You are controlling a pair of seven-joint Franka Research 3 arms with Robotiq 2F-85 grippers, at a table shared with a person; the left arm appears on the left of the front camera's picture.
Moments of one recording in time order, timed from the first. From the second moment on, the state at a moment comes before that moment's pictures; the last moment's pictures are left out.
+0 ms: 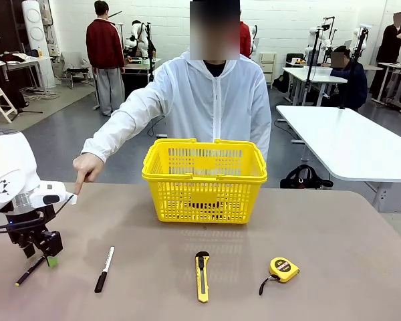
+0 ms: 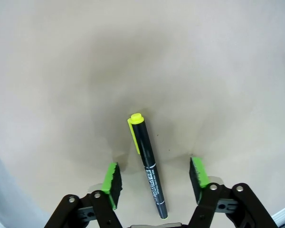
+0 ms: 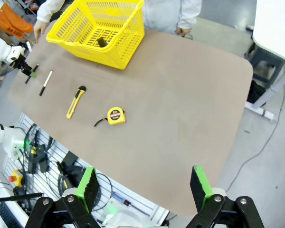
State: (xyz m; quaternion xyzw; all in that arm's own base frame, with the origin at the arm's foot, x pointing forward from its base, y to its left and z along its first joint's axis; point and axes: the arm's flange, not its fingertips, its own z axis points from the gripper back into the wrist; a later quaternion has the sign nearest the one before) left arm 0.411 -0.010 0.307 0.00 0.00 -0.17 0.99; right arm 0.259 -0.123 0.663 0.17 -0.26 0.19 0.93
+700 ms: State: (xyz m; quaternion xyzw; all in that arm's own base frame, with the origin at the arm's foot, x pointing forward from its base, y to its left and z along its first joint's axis) left arm 0.414 -0.008 0.309 0.00 -0.01 -0.17 0.99; right arm 0.259 -0.123 0.663 0.17 -0.26 0.19 0.93
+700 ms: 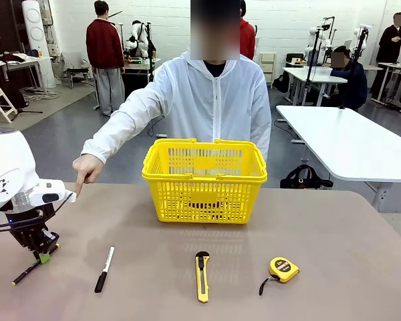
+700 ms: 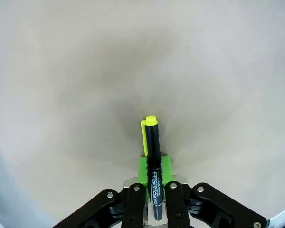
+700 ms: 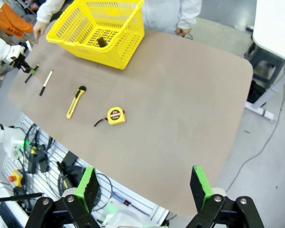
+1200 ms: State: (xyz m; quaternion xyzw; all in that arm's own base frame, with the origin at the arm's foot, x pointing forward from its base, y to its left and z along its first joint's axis) left arm 0.410 -0.019 0.360 0.02 -0.05 -0.19 0.98; right arm 0.259 -0.123 0.663 0.17 -0.26 0.19 0.93
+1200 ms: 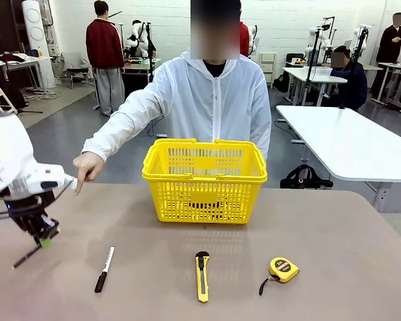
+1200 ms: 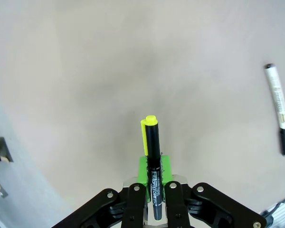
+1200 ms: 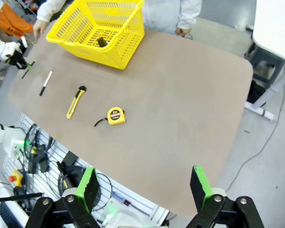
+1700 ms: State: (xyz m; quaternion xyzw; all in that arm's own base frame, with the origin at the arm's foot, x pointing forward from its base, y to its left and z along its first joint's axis) left arm 0.354 -0.066 0.528 0.04 -0.14 -0.24 0.96; right arm 0.259 -0.123 0.663 0.17 -0.26 0.19 0.93
